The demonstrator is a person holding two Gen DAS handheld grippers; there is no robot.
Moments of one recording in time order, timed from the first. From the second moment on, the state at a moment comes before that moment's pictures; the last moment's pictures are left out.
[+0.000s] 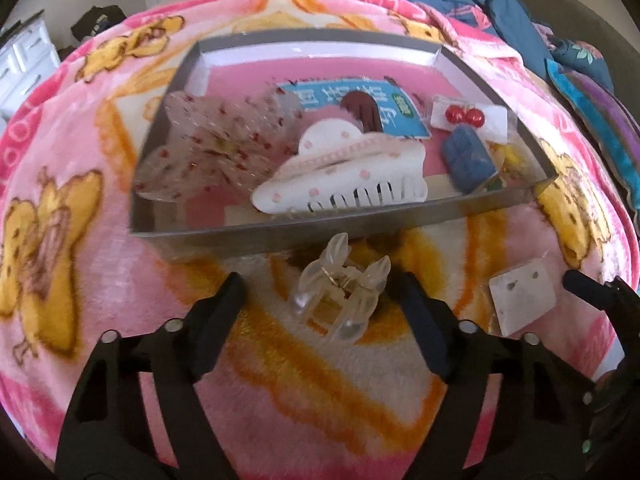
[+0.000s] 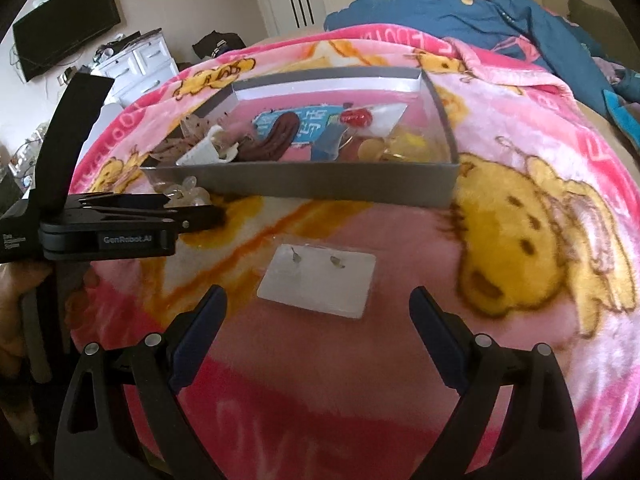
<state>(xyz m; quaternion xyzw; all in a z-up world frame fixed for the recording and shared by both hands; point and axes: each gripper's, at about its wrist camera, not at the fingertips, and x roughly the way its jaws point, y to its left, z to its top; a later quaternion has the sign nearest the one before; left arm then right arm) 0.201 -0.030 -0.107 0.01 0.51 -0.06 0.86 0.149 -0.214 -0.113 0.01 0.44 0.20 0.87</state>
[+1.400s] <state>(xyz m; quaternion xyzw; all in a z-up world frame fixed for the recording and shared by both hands) 0.143 0.051 -0.010 -0.09 0.40 -0.02 0.91 0.152 -0.166 -0.005 -0.04 0.32 0.28 0.90</state>
